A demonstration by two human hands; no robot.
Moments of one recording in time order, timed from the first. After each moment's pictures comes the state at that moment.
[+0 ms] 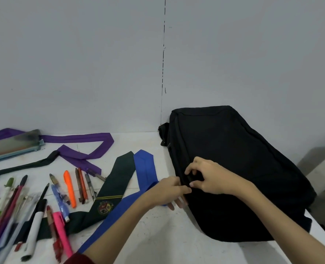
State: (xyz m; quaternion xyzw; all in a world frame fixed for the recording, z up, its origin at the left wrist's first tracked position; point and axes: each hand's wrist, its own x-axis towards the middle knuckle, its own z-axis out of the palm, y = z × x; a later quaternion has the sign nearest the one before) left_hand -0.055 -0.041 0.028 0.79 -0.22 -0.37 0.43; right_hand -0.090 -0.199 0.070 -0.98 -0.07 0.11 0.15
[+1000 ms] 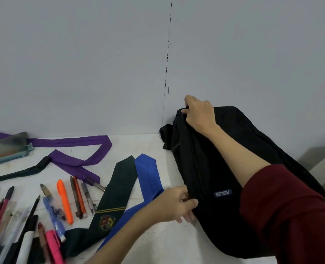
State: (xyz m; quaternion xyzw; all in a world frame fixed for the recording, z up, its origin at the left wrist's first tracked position) left_hand -0.046 -0.023 0.020 0.76 -0.31 -0.35 0.45; right_hand 0.084 -0.204 0.100 -0.96 0.01 -0.29 0.01
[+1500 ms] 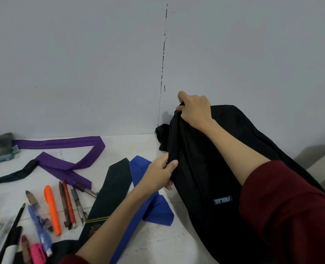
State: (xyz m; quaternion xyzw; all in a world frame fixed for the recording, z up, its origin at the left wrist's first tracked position) left_hand 0.022 -0.040 0.022 0.76 -0.20 -0.20 0.58; right_hand 0.110 -0.207 0.103 -0.96 0.01 -0.28 0.00
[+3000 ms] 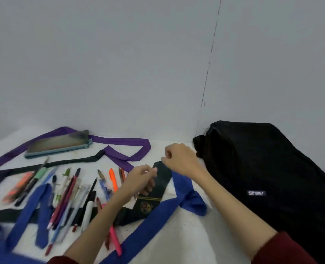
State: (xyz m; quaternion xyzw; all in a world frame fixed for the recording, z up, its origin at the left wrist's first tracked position) left_hand -0.019 0.111 0.032 0.83 -0.04 -0.12 0.54; right_hand -0.006 -0.040 0.082 -0.97 -0.10 -0.06 0.19
